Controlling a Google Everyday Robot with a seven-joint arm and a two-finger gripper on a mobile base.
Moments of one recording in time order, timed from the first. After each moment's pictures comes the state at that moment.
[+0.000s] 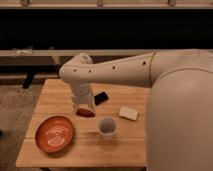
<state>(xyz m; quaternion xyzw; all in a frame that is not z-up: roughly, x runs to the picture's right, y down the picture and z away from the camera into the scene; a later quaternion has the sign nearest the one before) -0.104 0.102 0.703 -0.26 0.23 0.64 0.68</state>
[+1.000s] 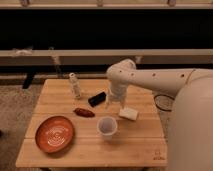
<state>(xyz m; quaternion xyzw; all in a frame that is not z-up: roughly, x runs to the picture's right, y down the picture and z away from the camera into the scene) 0.066 0.097 0.796 -0.27 0.21 0.67 0.66</state>
